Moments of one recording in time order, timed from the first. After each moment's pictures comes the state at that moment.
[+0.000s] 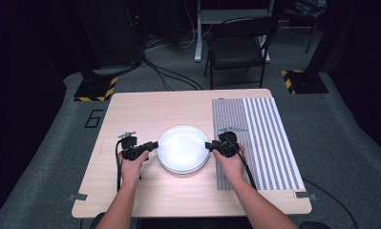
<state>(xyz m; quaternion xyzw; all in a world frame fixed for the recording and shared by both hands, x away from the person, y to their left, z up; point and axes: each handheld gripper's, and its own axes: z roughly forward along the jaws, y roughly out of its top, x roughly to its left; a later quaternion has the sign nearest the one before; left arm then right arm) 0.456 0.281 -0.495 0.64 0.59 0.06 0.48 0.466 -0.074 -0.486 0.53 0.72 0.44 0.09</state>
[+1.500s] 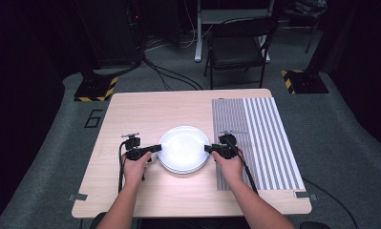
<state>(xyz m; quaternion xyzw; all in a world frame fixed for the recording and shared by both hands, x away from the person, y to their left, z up) 0.461 0.273 -0.506 0.63 0.61 0.01 0.47 0.470 -0.074 -0.505 0.56 0.70 0.44 0.05</state>
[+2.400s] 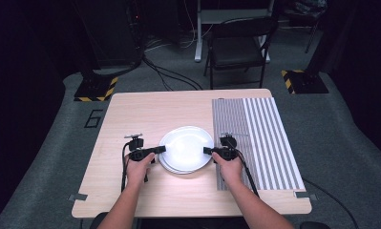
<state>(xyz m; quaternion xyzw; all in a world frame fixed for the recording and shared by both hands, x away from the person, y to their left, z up) 0.460 0.263 -0.511 0.63 0.60 -0.02 0.48 0.468 -0.076 -0.514 0.59 0.68 0.44 0.00</state>
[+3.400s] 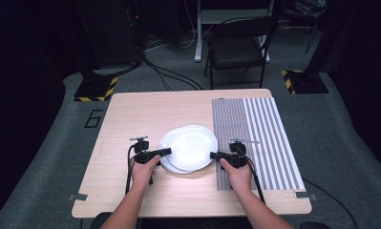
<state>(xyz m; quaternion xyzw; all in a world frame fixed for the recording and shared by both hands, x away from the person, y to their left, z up) 0.455 0.247 -0.517 0.64 0.60 -0.03 0.48 0.436 -0.101 -0.507 0.59 0.67 0.46 0.00</state>
